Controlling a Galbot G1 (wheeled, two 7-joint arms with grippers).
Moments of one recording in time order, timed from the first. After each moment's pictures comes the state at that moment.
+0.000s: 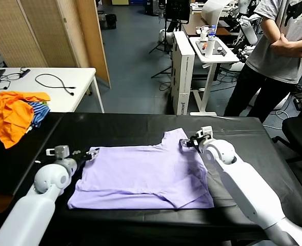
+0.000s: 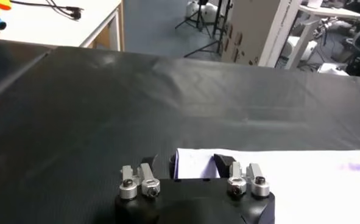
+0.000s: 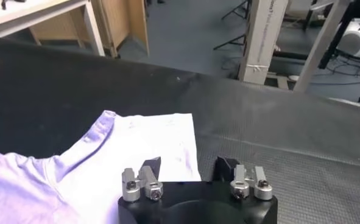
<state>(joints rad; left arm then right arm) 0.96 -0.99 -0.39 -1.62 -0.81 0.64 -0.14 -0.58 1.06 -0.03 1.43 0.72 -0.69 0.12</state>
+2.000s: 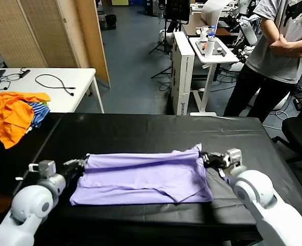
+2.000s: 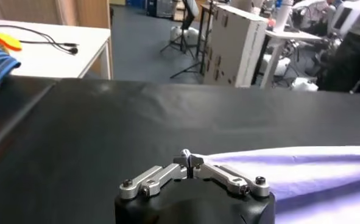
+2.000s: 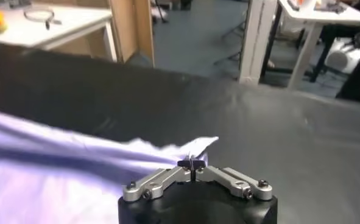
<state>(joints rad) 1.35 -0.91 -0.58 -2.03 -0.78 0.61 -0.13 -1.25 0.85 0.37 2.12 0.74 -0.74 0.17</state>
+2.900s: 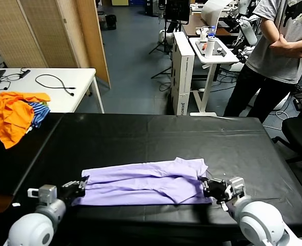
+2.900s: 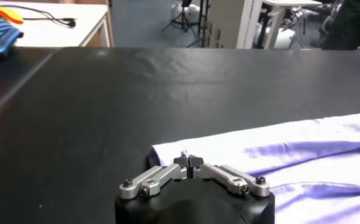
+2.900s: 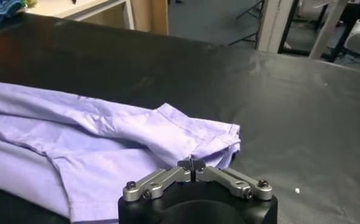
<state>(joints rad) 1.55 -1.01 -0.64 -2.16 -0.68 0.61 -0.16 -1.41 0.87 0.45 2.26 0.74 -0.74 0.19</state>
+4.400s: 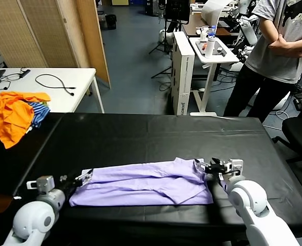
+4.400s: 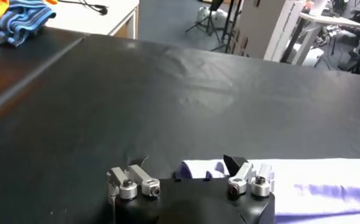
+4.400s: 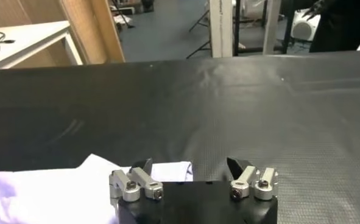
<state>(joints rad) 1.41 -1.06 -0.64 -1.99 -0.73 0.64 -0.16 -1.13 1.10 0.39 1.86 0.69 -0.68 0.19</state>
